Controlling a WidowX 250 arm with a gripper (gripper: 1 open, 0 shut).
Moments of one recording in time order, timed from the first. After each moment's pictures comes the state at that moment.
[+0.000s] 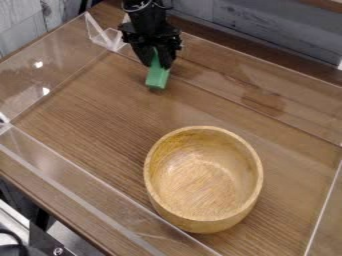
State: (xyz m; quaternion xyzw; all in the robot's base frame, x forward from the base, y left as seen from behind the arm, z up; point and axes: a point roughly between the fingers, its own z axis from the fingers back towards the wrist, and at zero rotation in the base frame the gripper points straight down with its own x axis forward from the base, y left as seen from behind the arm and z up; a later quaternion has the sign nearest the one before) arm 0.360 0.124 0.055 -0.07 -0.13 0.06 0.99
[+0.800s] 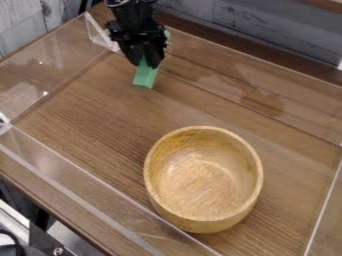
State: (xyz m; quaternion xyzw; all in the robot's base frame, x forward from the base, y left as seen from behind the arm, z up) arm 0.341 0.130 0.064 -0.09 -0.12 0.04 0.99
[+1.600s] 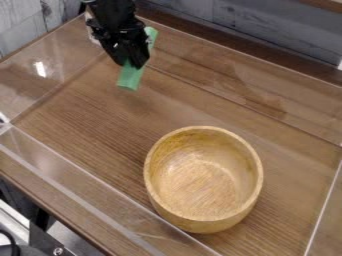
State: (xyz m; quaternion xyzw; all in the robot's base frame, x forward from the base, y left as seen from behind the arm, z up) arm 0.306 0.131 0.089 -0.11 -0.13 0.00 0.98
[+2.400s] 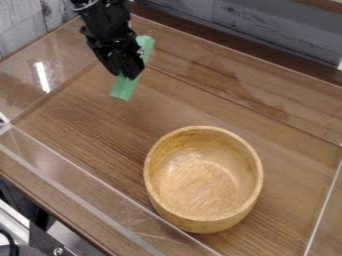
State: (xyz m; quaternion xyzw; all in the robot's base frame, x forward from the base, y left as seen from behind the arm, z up) arm 0.284 0.119 0.086 -0.12 -0.13 -0.03 0.98
